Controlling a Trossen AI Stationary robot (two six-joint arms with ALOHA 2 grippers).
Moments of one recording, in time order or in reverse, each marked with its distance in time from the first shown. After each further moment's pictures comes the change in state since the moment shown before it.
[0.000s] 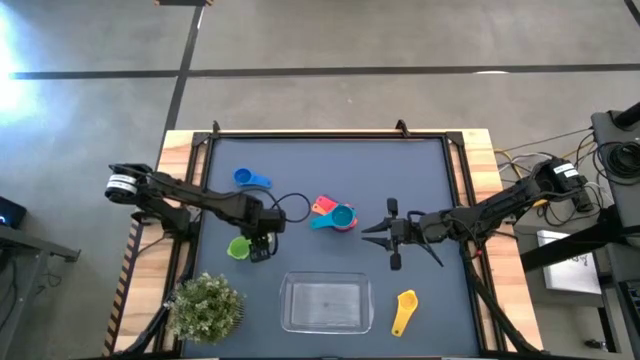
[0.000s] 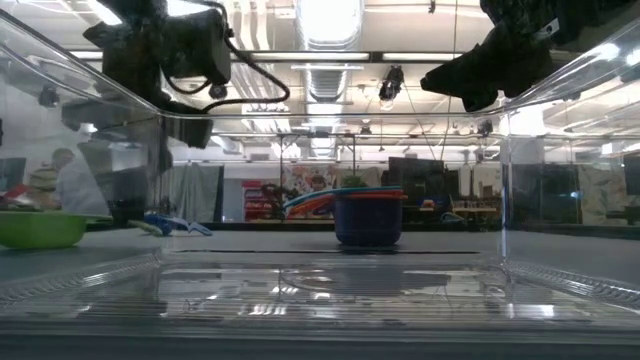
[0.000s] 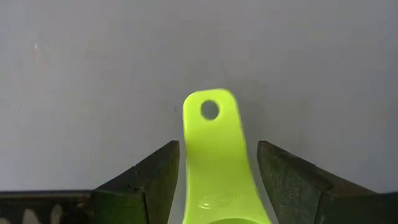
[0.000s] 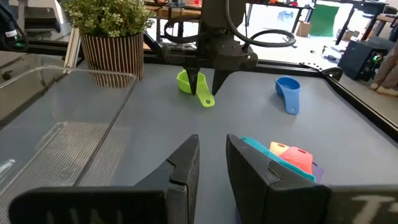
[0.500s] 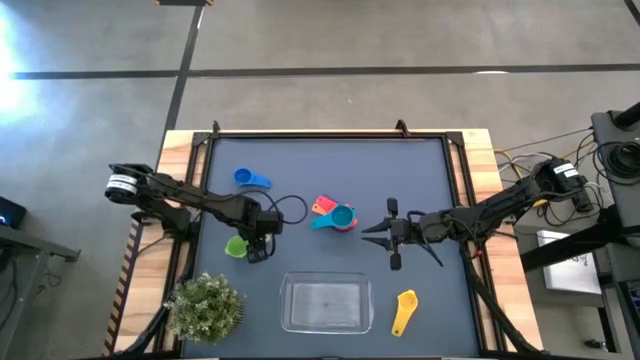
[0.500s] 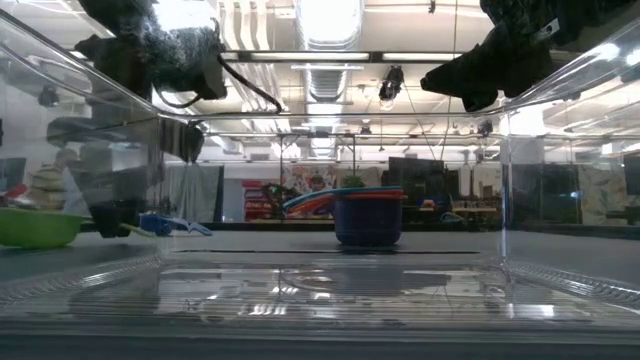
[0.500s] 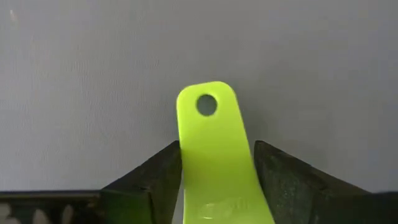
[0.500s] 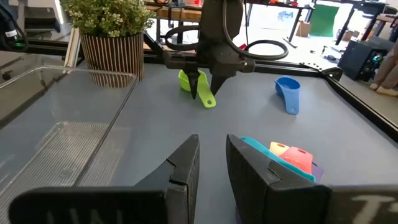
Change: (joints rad) left arm 0.000 0.000 -0.063 0.049 0.005 0.008; right arm 0.000 0.000 0.000 0.000 0.000 -0.001
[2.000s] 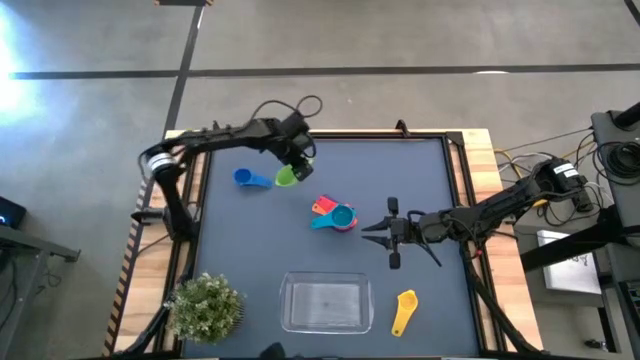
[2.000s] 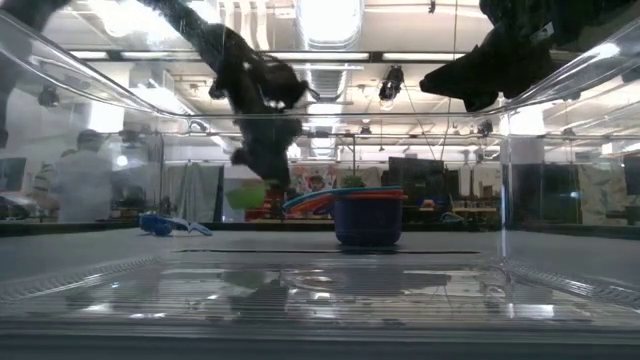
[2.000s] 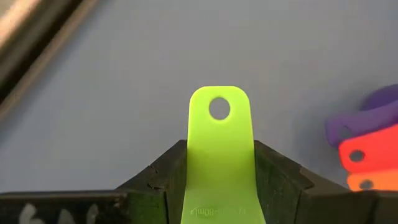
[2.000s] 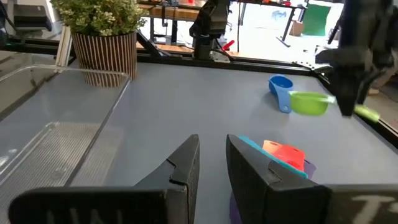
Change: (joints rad) left arm 0.631 0.323 0.585 0.086 0.093 0.294; right arm 0.000 0.000 0.001 -0.006 0.027 0.000
